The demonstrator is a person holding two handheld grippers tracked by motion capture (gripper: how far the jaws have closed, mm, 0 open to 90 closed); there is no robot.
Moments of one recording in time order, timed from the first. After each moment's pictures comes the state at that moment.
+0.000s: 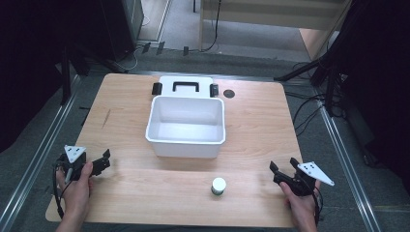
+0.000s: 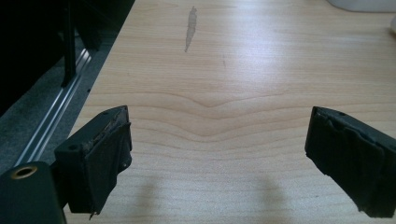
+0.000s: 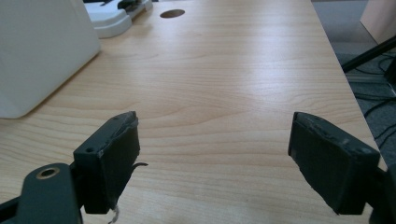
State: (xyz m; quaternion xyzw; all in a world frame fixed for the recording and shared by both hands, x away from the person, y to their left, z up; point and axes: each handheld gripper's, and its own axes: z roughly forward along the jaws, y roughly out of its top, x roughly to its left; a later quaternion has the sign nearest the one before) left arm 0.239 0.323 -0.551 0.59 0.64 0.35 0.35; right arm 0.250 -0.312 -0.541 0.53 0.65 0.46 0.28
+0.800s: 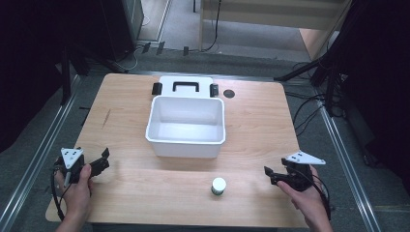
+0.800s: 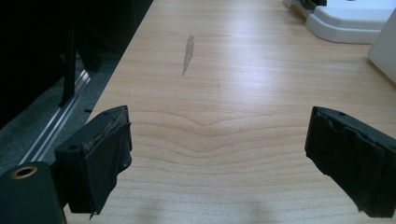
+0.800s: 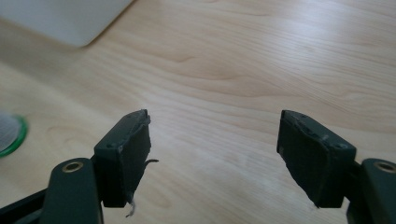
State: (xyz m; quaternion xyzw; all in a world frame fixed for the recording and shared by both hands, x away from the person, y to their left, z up) left arm 0.232 0.323 -0.550 0.56 0.63 0.37 0.38; right arm 0.256 -0.286 -0.487 0.47 0.79 0.34 0.19
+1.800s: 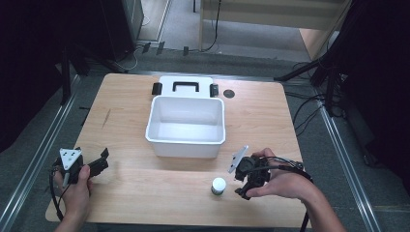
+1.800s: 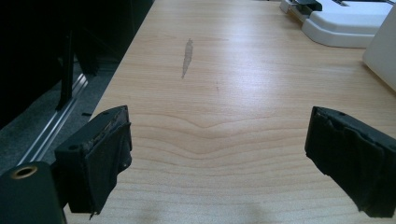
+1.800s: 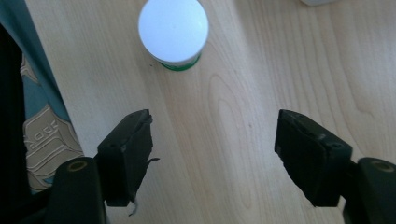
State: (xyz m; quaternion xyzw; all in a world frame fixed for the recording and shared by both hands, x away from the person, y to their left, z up) left arm 0.230 0.324 -0.550 0.57 0.62 0.37 0.39; right arm 0.261 -0.159 -0.445 0.13 0.98 0.10 0.05
